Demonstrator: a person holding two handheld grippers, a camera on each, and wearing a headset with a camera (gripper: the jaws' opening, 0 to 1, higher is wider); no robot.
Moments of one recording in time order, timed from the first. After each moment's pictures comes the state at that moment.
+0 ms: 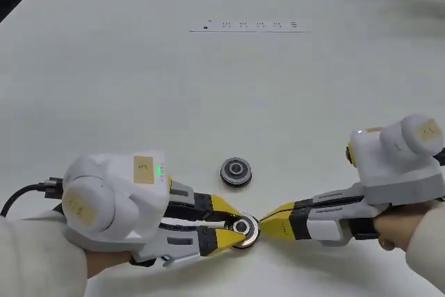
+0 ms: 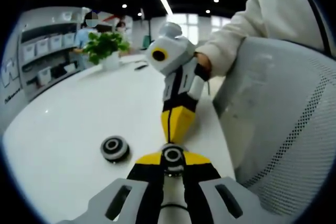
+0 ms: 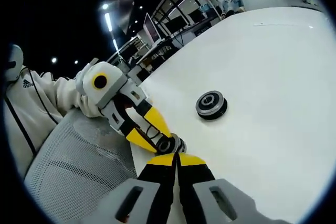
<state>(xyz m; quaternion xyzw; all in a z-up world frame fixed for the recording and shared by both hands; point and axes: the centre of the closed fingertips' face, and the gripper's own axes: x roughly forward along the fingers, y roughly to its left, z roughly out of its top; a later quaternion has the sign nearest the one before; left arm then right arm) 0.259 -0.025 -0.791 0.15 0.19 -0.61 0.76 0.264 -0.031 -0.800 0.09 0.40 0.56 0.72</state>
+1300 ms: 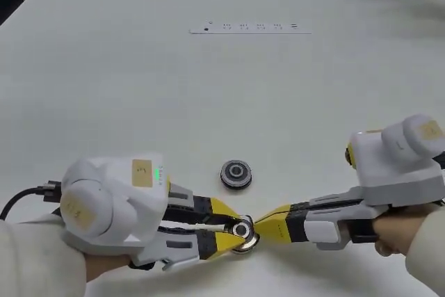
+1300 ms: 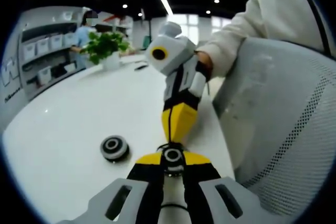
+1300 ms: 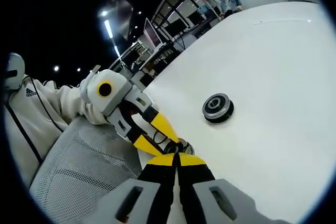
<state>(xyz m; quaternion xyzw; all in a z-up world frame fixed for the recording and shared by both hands) 0.259 -0.024 -0.792 0.15 0.19 -0.61 0.76 0.266 -0.028 -0.794 0.12 0.40 0.57 0.71</state>
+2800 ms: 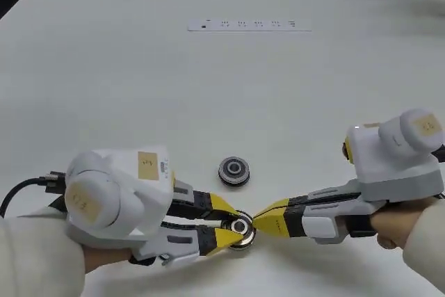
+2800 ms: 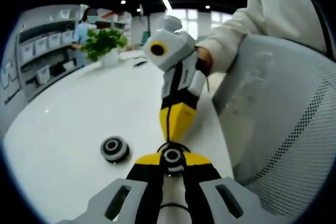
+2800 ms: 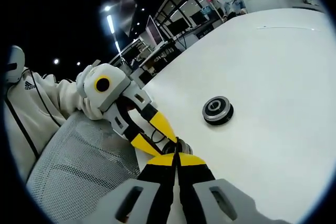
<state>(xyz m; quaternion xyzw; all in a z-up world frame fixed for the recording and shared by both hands) 0.258 -0.025 -0.789 0.17 0.21 -0.61 0.75 0.263 -0.026 -0.791 0.09 0.39 0.57 0.72</state>
